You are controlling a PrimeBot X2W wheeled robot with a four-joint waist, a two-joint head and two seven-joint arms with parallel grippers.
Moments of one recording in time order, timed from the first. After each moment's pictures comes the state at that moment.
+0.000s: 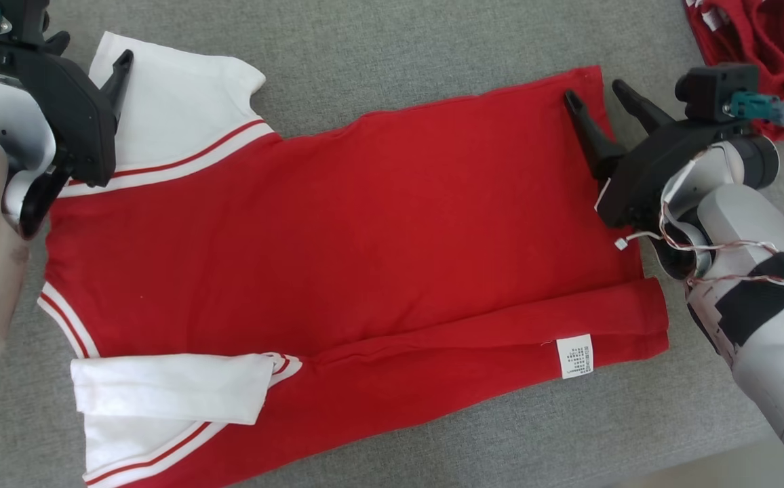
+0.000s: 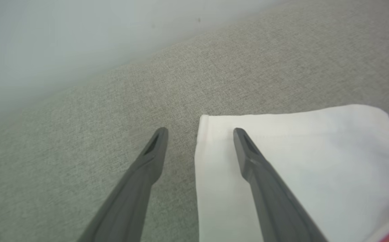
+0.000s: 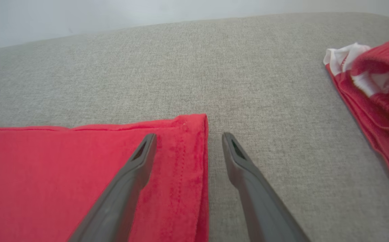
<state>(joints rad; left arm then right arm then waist) -1.18 0.44 -0.58 0.80 -0.53 -0.13 0.21 -1.01 -0.34 0.62 0.81 0.77 0.13 -0.01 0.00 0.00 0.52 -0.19</state>
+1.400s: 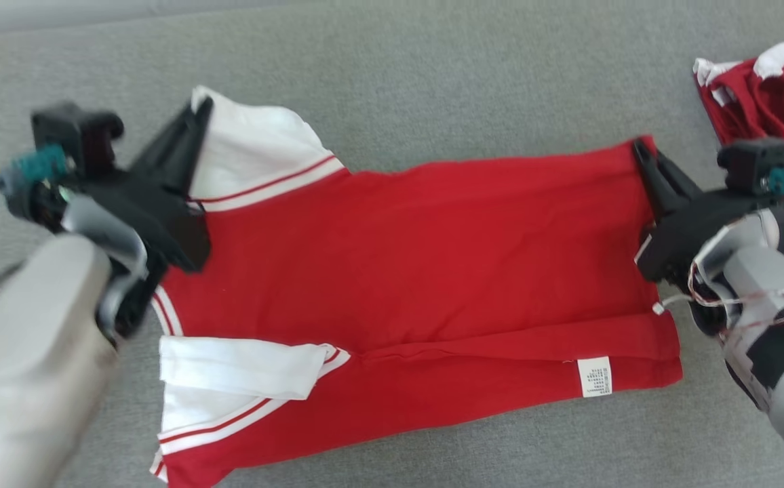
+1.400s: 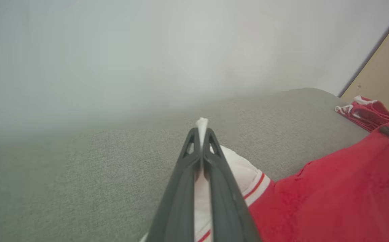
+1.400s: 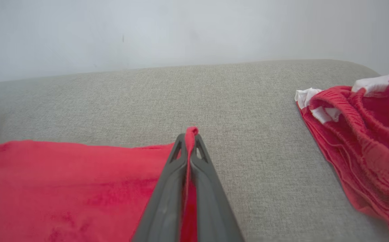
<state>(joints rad) -0.94 0.43 -0.68 0.57 -0.80 -0.10 -0.17 -0.96 -0.44 0.85 0.92 0.97 0.13 -0.26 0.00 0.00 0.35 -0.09</state>
